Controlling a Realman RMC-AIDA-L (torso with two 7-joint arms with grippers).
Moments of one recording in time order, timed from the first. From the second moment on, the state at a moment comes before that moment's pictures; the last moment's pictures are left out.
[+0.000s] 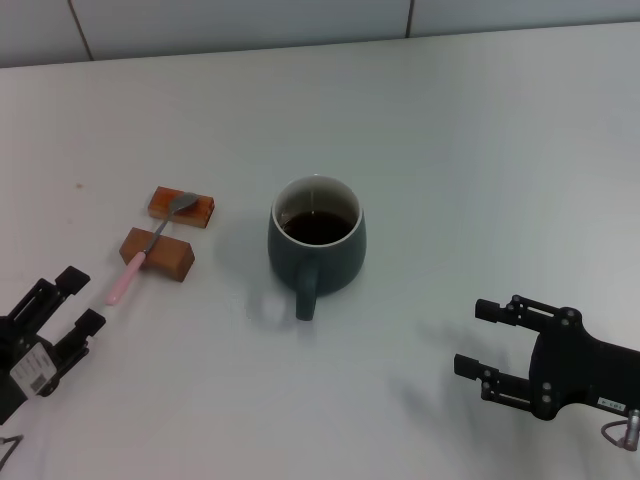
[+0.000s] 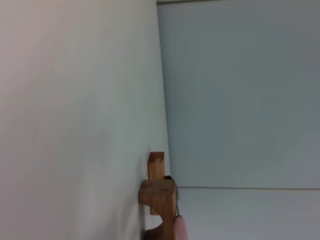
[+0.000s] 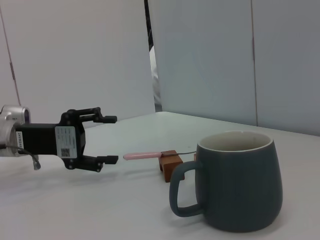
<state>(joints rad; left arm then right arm) -0.13 -2.07 0.42 0.16 1.69 1.54 -2.01 0.28 2.08 -0.57 -0.33 -1.98 -1.60 0.72</state>
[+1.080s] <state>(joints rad) -0.21 -2.07 0.37 0.04 1.68 1.45 -1.99 0.28 2.08 -0.57 -0.33 -1.98 -1.60 0.73</state>
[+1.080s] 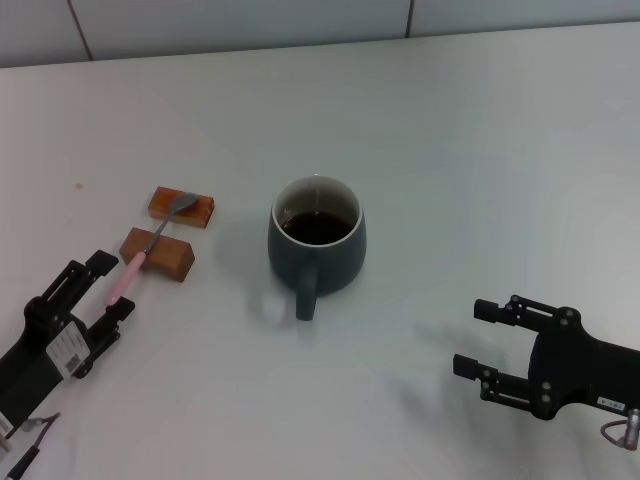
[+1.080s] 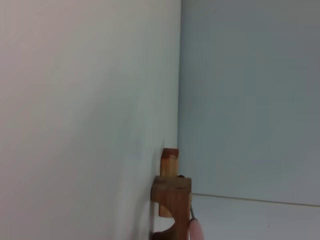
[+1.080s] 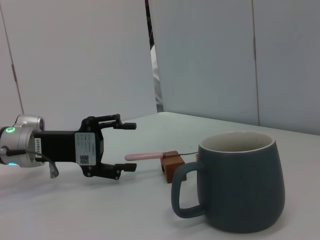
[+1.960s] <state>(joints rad) -0.26 -2.07 0.34 0.00 1.68 1.39 -2.00 0.29 2.08 -0.57 -0.36 -1.99 -1.60 0.77</state>
